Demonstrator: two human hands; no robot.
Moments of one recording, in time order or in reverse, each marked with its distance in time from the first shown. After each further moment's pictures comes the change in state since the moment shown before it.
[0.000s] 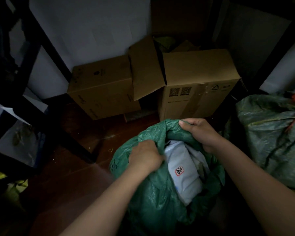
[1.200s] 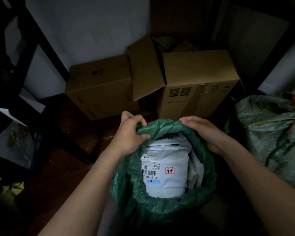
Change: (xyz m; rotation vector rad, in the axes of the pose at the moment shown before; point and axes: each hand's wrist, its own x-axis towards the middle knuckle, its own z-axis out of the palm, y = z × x) left_hand 0.038 -0.044 -0.038 -0.413 0.248 0.389; right_hand 0.001 -0.005 -0.011 -0.044 -0.012 0.080
